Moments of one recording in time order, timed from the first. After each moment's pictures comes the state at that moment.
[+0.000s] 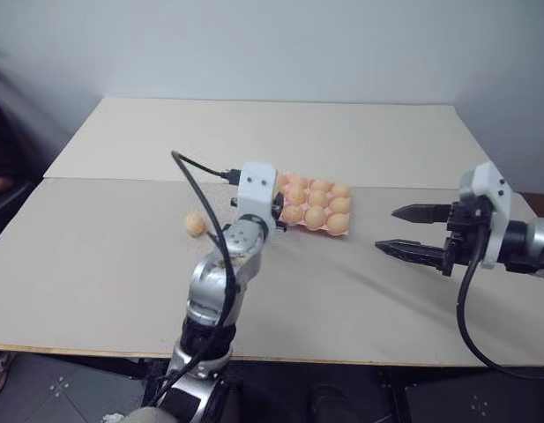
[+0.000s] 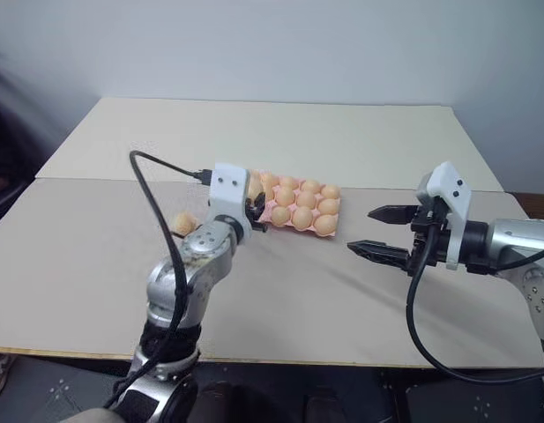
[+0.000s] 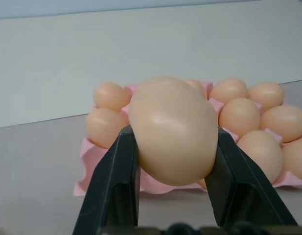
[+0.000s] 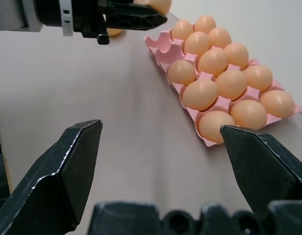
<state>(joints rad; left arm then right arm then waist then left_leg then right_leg) -0.62 -0.09 -0.13 -0.27 -0.04 1.01 0.11 -0.32 -1.01 -0.29 -0.36 0.75 0.83 0.98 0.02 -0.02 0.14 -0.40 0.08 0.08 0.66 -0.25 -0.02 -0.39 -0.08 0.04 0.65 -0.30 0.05</state>
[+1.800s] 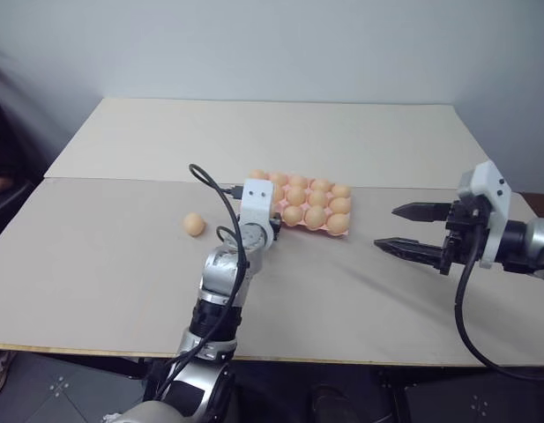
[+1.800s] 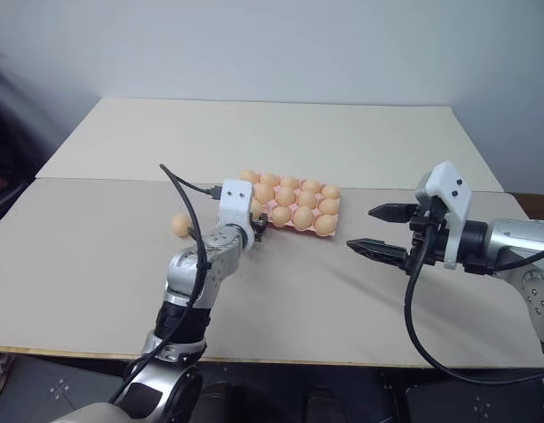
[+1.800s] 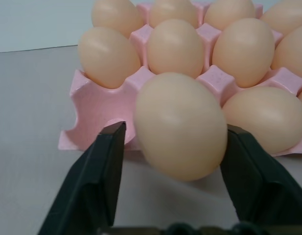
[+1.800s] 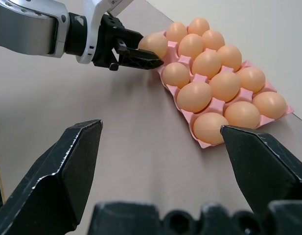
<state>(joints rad) -0.65 -0.12 -0.08 -0.05 -0.05 0.98 0.14 -0.30 -1.01 -0.29 -0.38 0.76 0.83 0.93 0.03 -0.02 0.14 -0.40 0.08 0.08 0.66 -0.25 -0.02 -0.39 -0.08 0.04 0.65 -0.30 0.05</state>
